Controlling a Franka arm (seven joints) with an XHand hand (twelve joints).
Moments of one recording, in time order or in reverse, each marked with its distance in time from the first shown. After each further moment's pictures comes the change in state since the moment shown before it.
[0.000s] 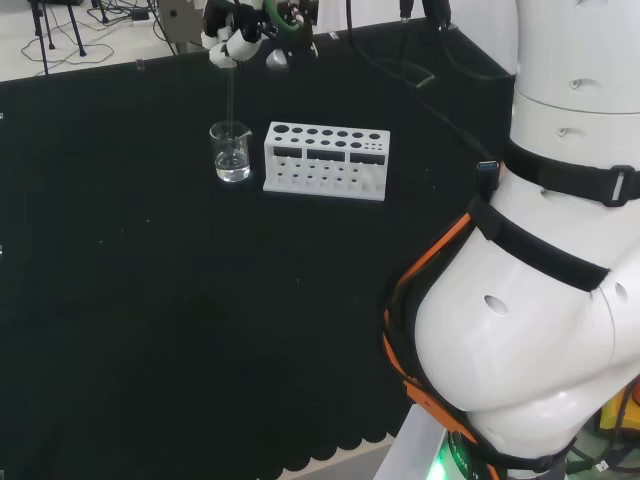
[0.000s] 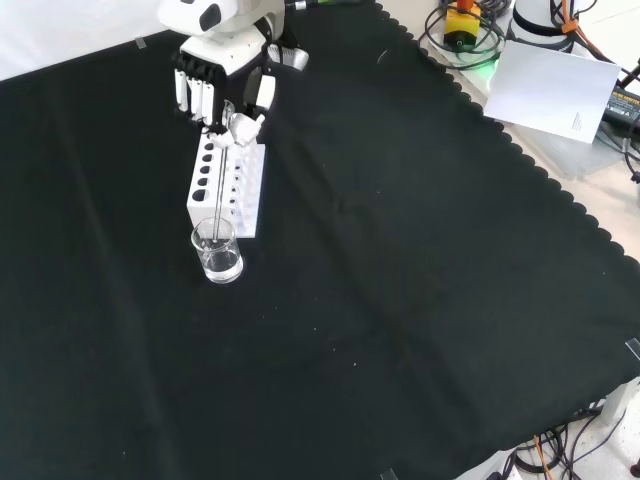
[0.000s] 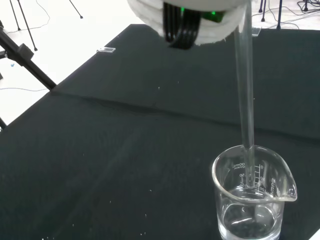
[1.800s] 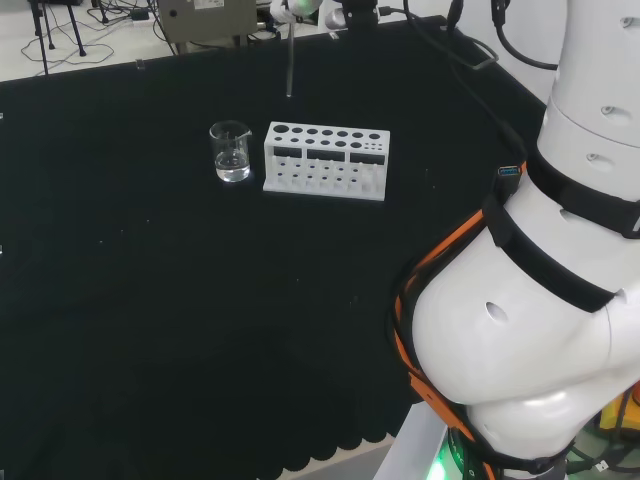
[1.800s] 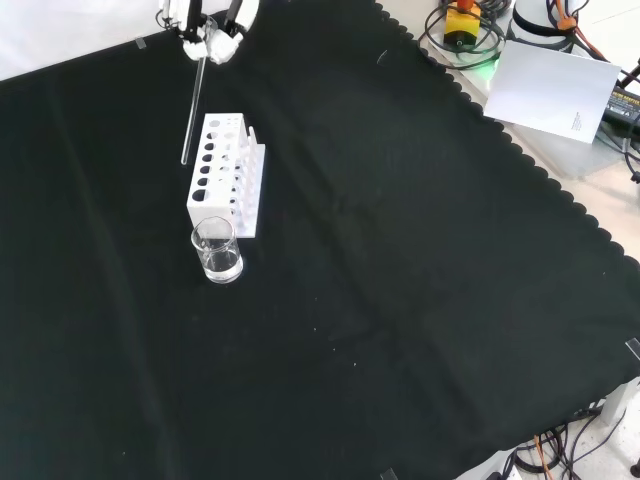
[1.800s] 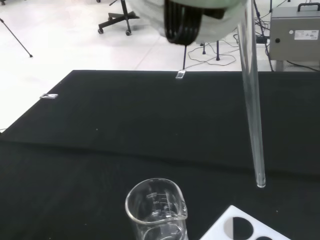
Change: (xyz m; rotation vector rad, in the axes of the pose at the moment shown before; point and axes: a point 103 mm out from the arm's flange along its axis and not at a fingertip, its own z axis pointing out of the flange) arm -0.064 -0.059 -0.070 -0.083 -0.021 0.156
